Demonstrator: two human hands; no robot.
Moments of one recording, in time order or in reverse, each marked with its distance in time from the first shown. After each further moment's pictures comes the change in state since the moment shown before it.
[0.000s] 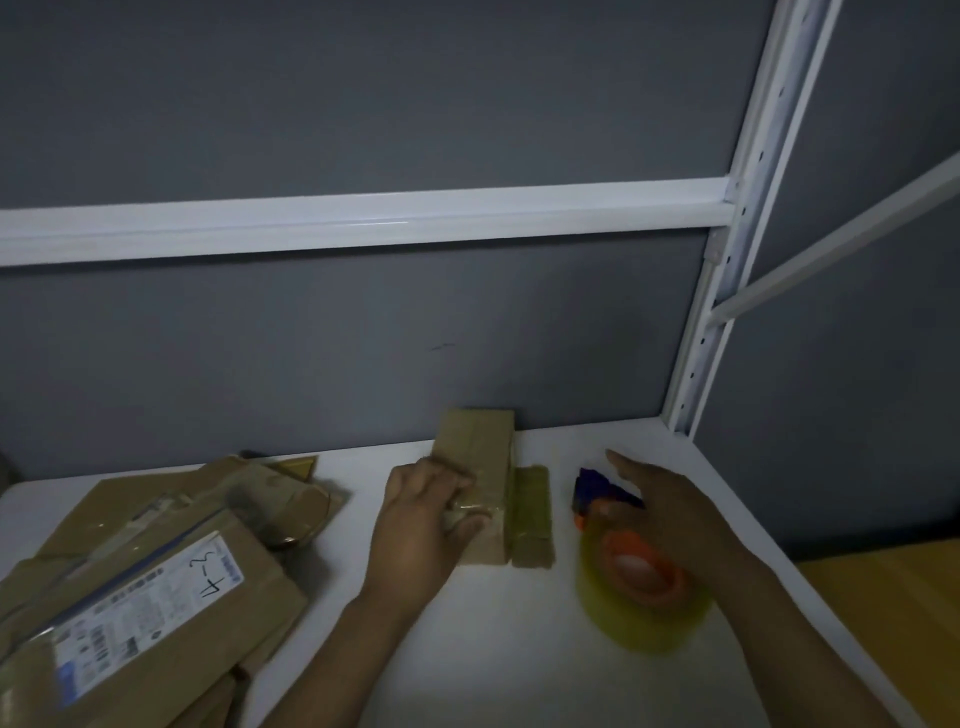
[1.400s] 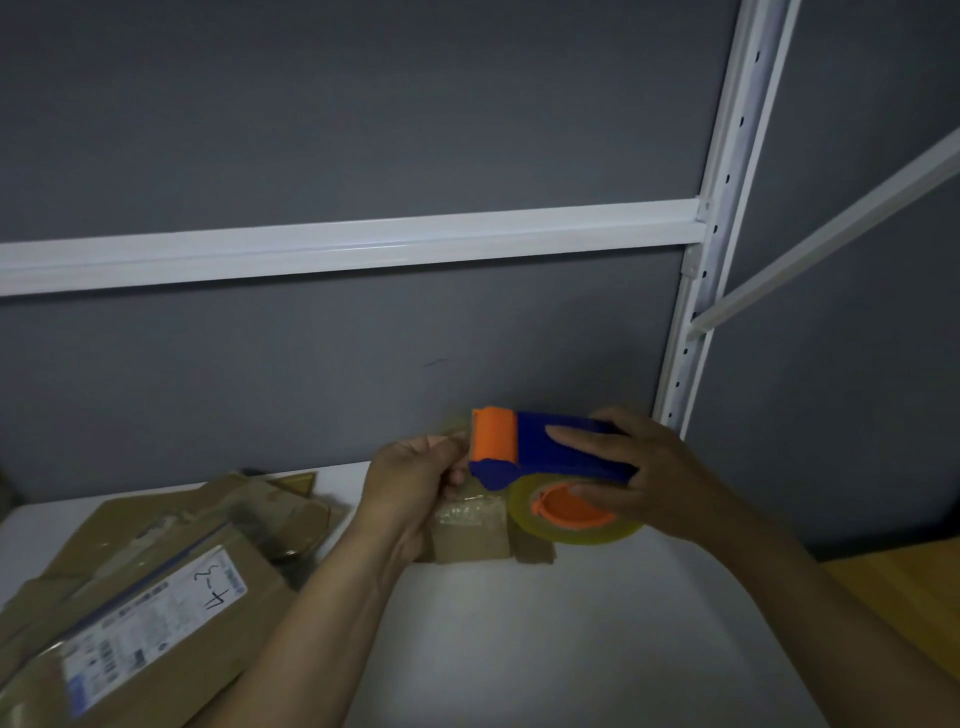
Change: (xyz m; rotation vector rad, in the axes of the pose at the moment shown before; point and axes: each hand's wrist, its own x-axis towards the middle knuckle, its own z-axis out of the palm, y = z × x) left_hand 0.046 0.068 -0.058 -1.035 0.025 -0.718; right_hand -0.010 -0.050 -0.047 0.028 0.159 -0.643
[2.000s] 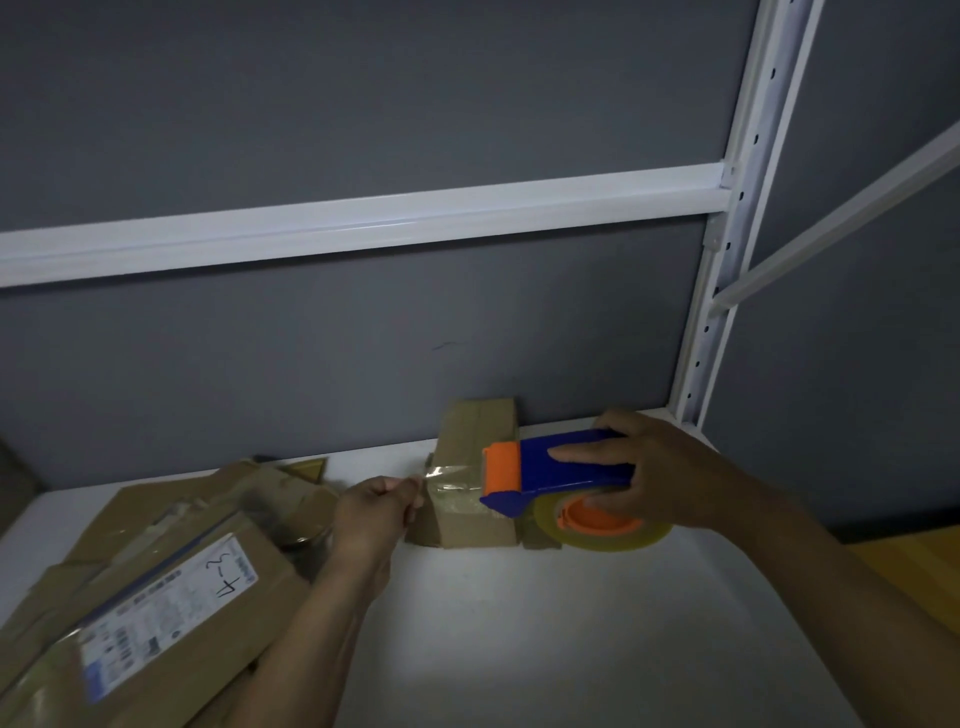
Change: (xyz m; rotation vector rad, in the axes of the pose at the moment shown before) left_hand 0.017 -0.054 -0.047 0.241 0.250 -0.083; right_hand 0.007 0.015 0.007 -0.156 -0.320 0.142
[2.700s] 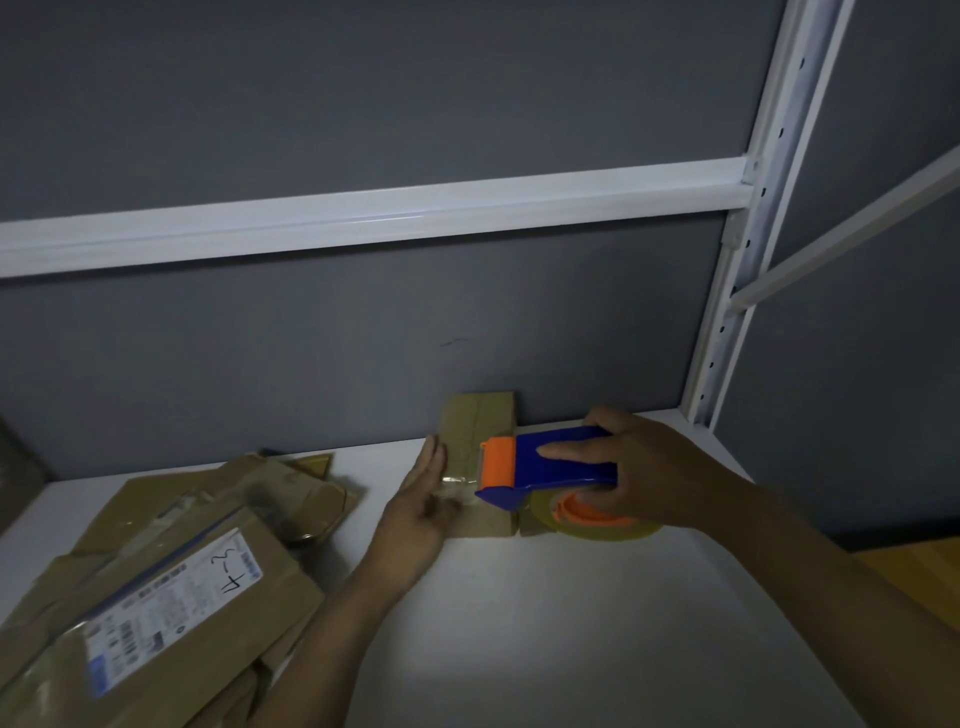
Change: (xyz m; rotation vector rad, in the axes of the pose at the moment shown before) left_hand 0.019 -0.034 0.004 0.418 -0.375 0.493; right_hand 0.017 -0.009 0.007 -0.092 0.001 -0.034
